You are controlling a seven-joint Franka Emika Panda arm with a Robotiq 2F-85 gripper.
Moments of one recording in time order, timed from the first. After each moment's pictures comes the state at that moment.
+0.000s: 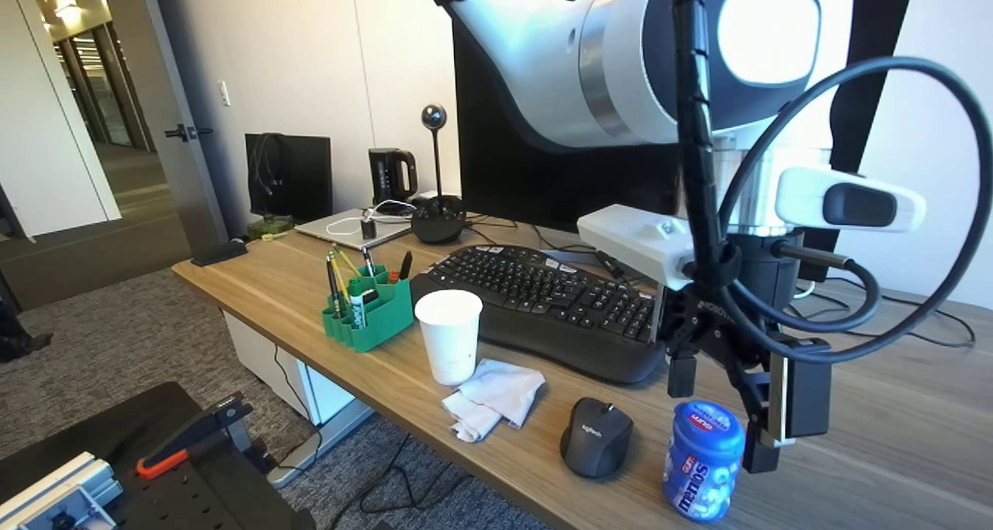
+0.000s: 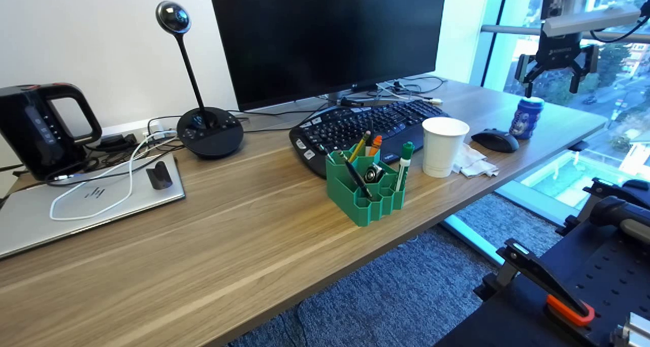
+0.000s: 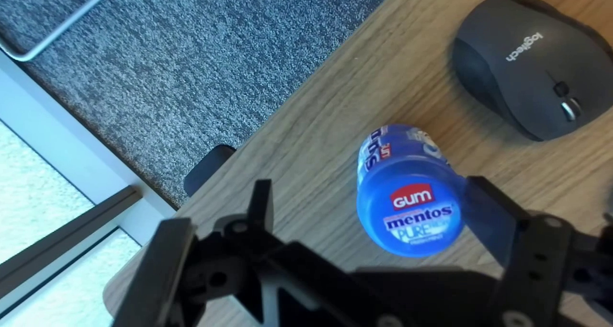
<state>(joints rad) -0.23 0.61 -0.25 -1.77 -0.03 2.28 0.31</state>
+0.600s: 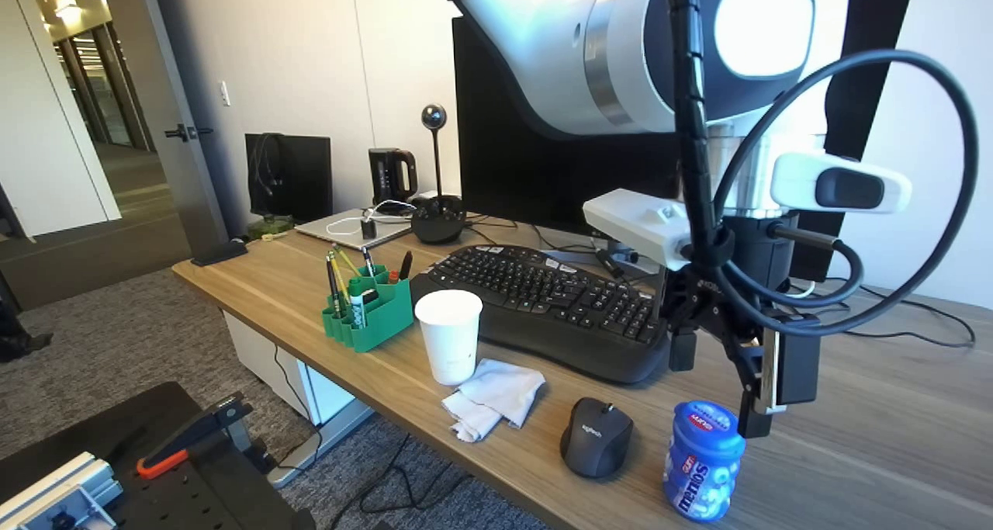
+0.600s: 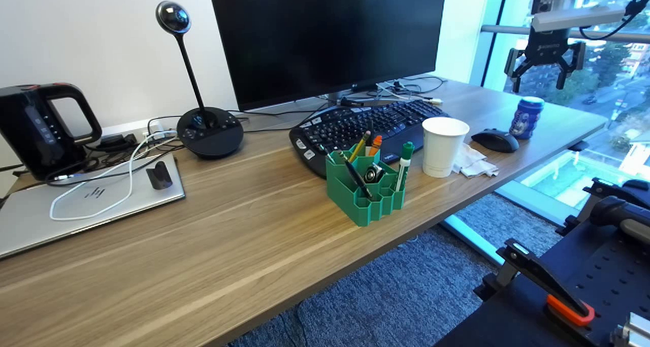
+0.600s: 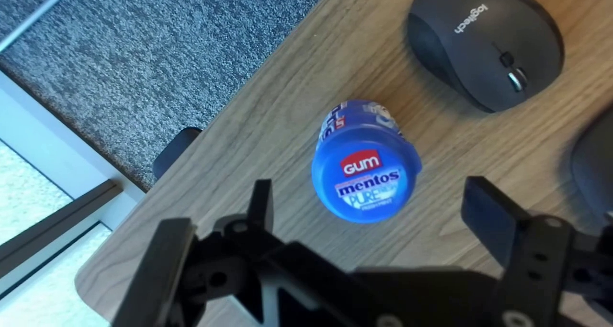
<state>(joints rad) -0.23 0.63 -0.23 -1.72 0.01 2.28 0.31</state>
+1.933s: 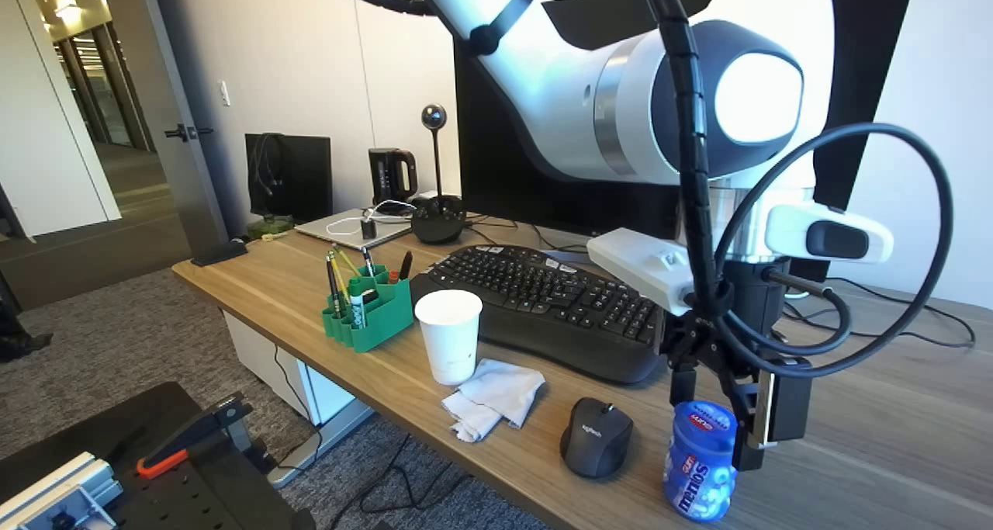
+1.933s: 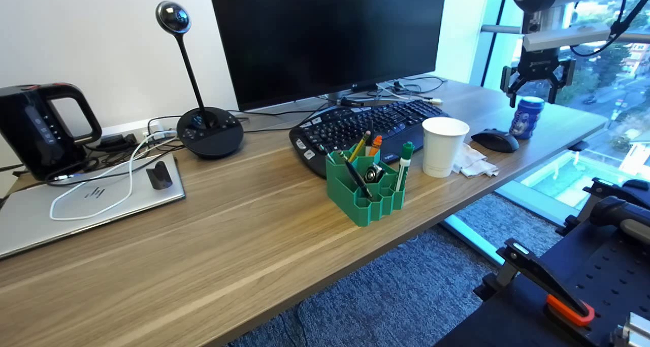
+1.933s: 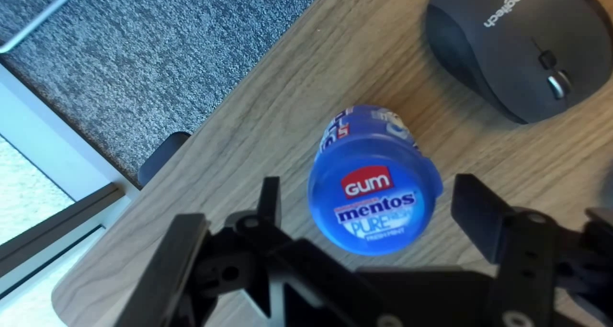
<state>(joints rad) -0.22 0.72 -0.24 -1.66 0.01 2.28 0.31</state>
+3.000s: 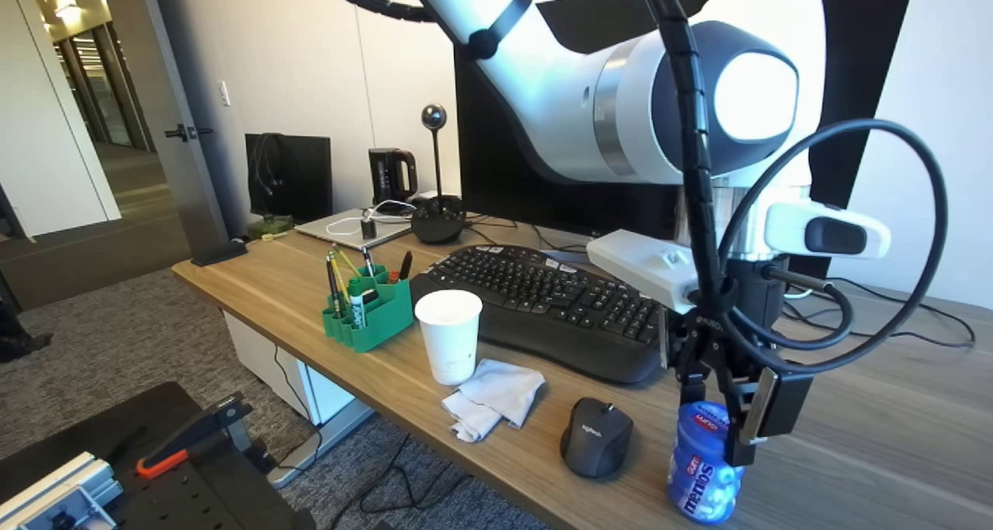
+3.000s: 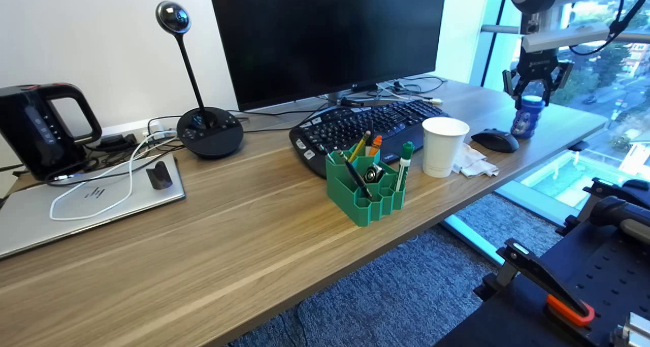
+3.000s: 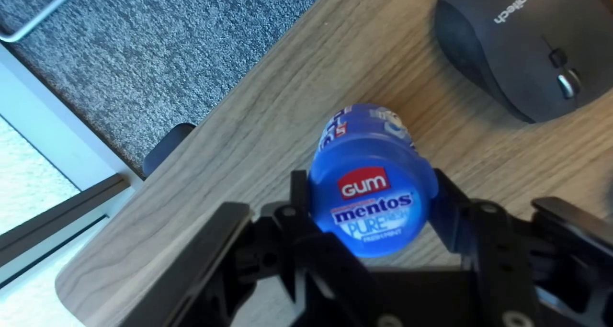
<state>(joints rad) -0.21 0.73 -0.24 -1.65 -0.02 2.28 0.31</state>
